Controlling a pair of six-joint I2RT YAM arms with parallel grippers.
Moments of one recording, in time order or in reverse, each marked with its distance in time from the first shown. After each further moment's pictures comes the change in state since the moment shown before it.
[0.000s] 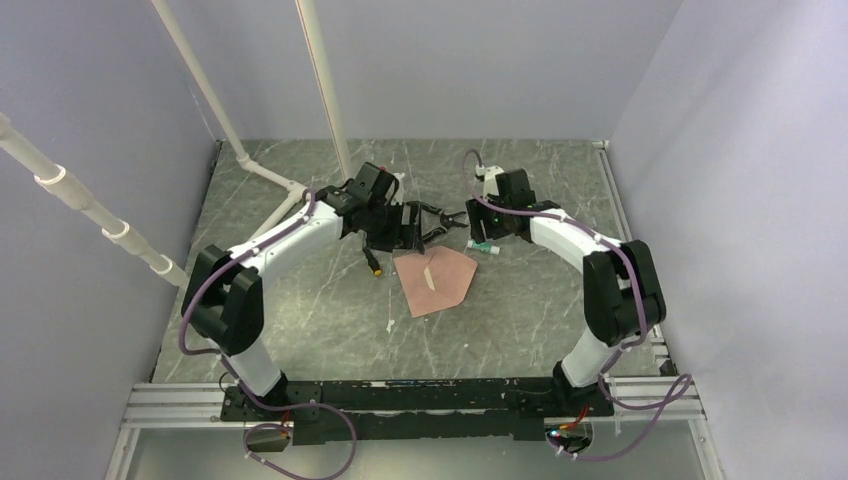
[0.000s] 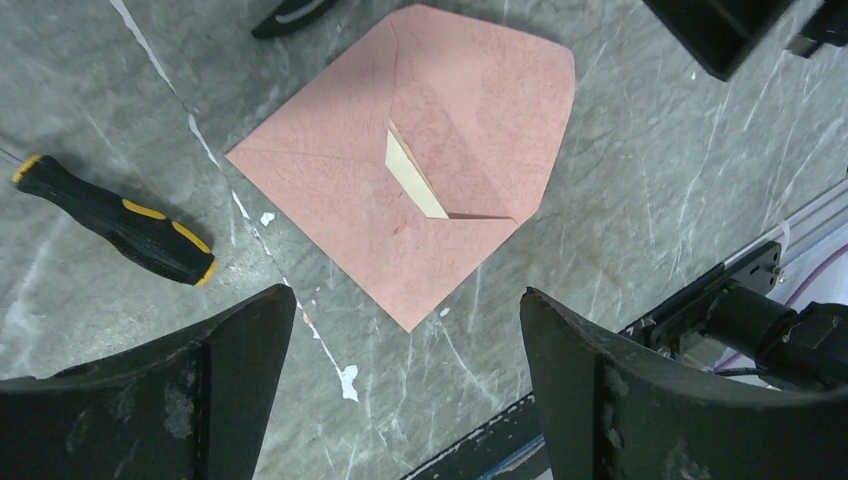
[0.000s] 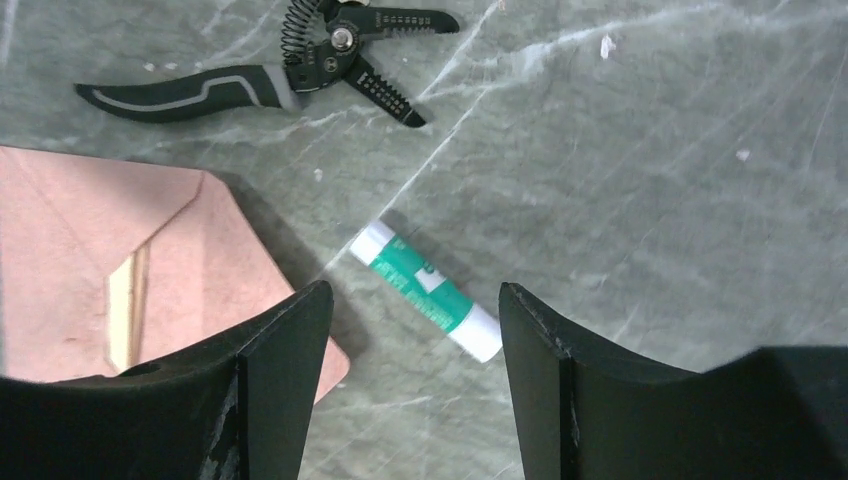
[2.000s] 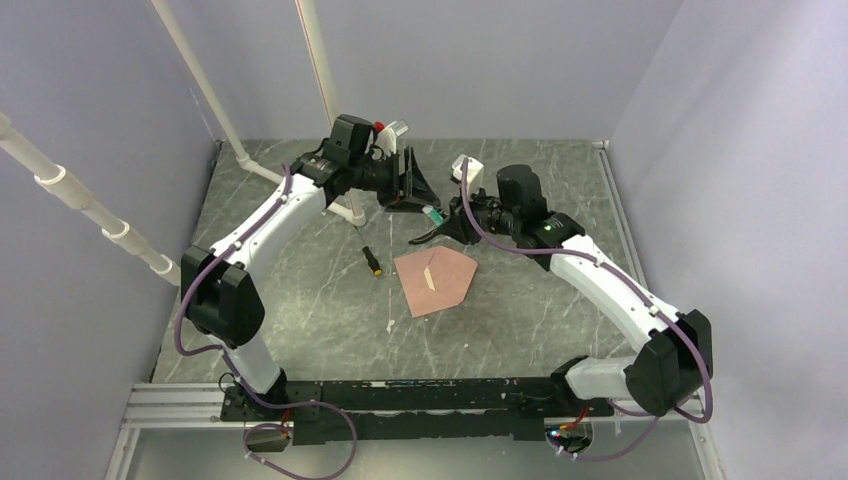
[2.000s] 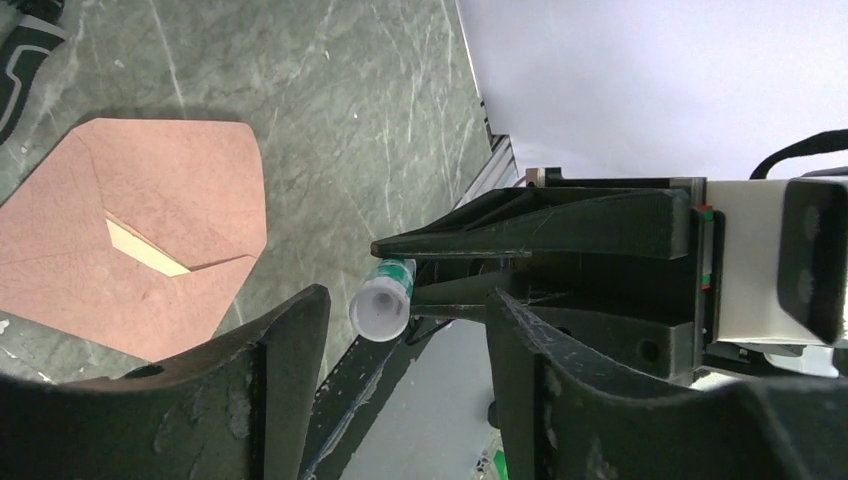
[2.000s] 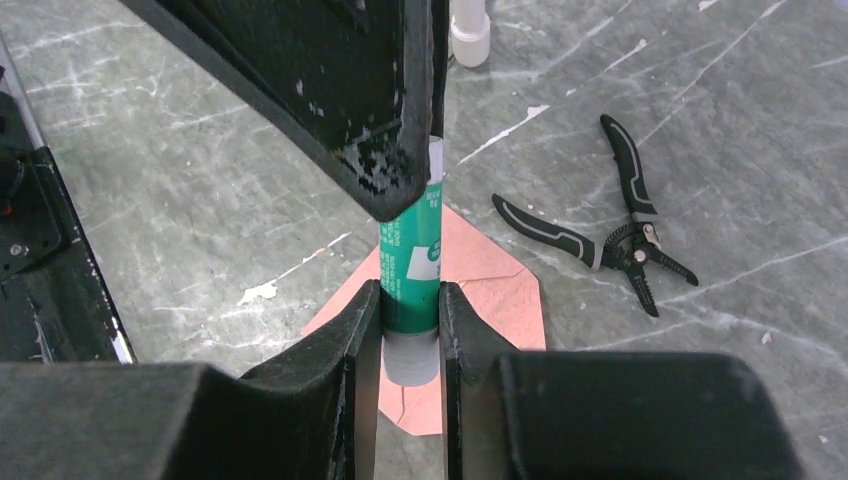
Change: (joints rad) left arm 0.114 0.014 0.256 0.090 0.490 -0.218; right arm 0.205 -0.342 0.042 -0.033 -0.349 -0.153
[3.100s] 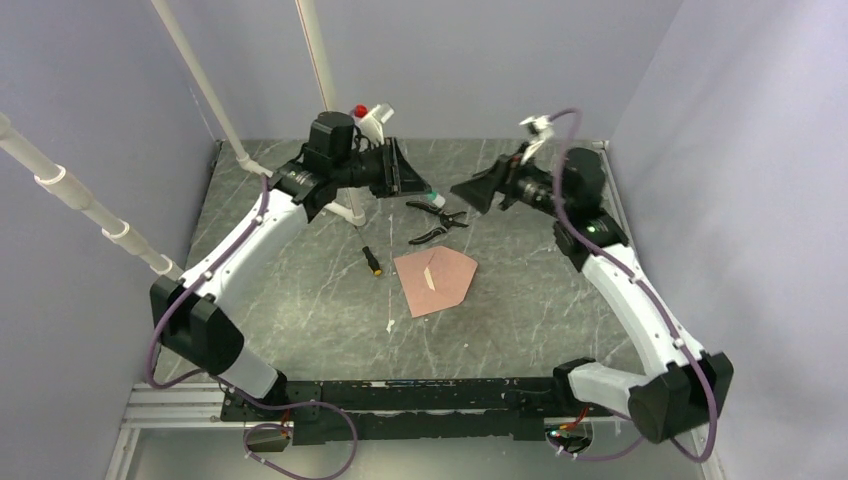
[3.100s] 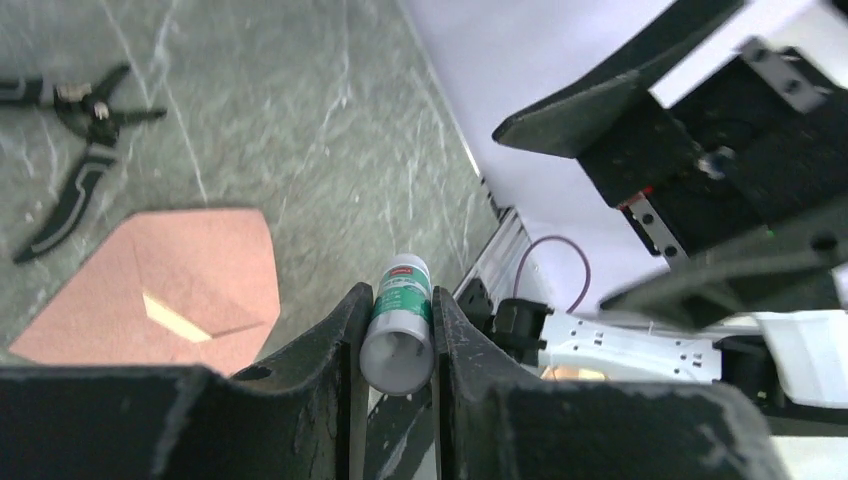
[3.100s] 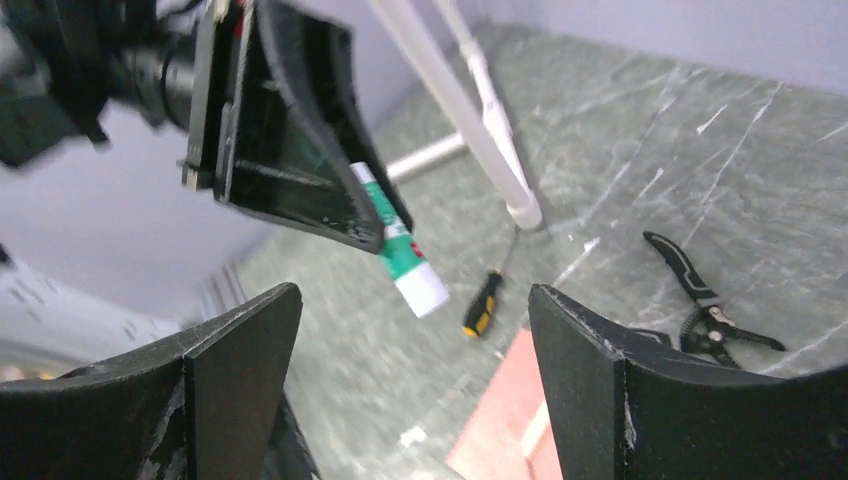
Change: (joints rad) left arm -0.019 -0.143 -0.081 0.127 -0.126 0.018; right arm -0.173 -0.093 0.049 0.201 -0.195 0.475
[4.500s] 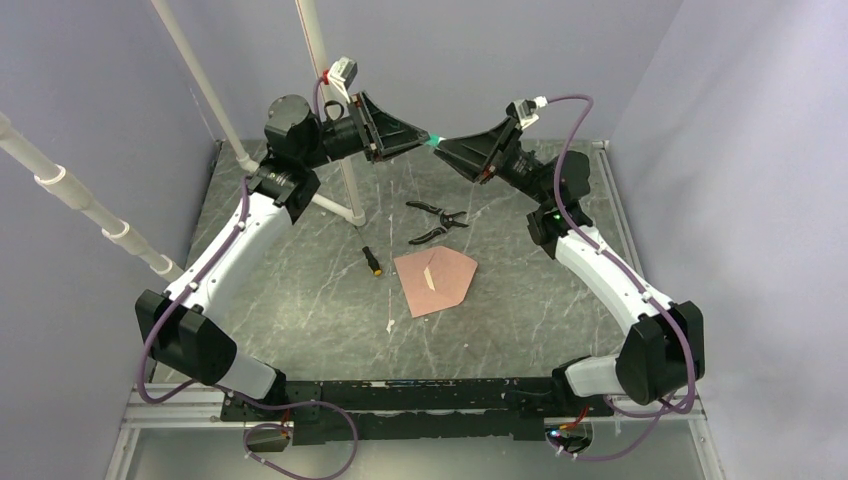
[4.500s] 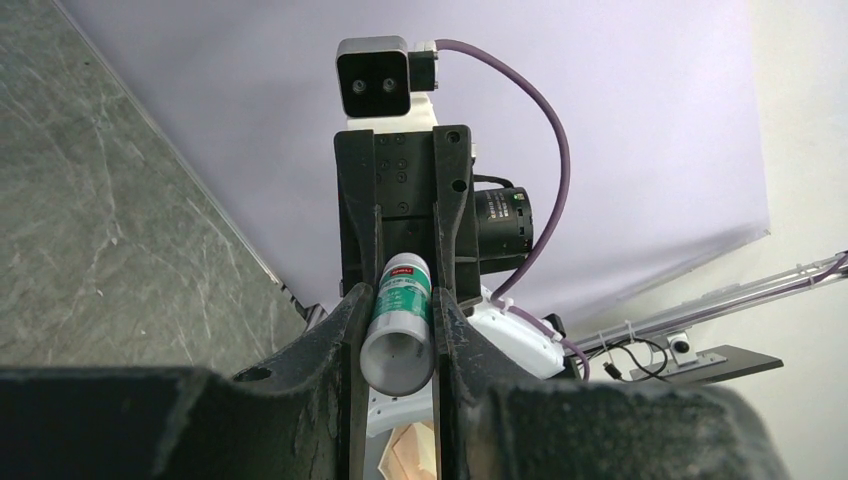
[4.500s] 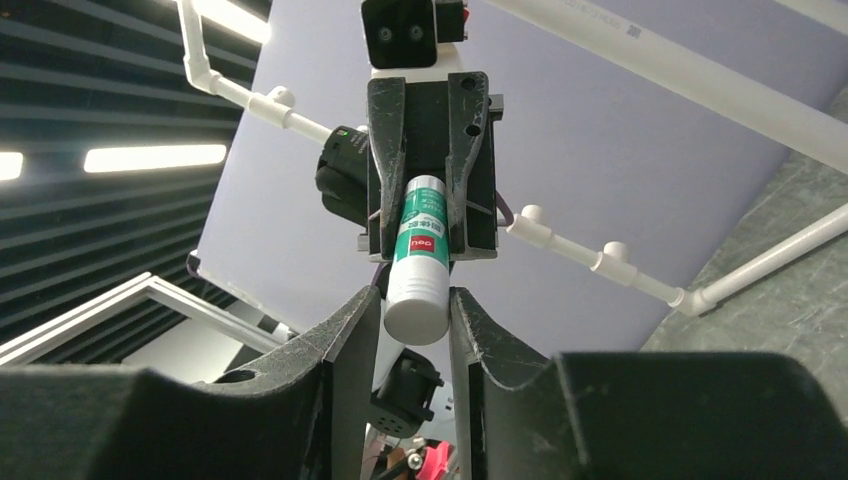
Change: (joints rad) left arm 0.075 -0.089 -0.026 0.583 0.137 -0.536; right arm 0.019 0.146 -0.055 0.823 -0.031 1.207
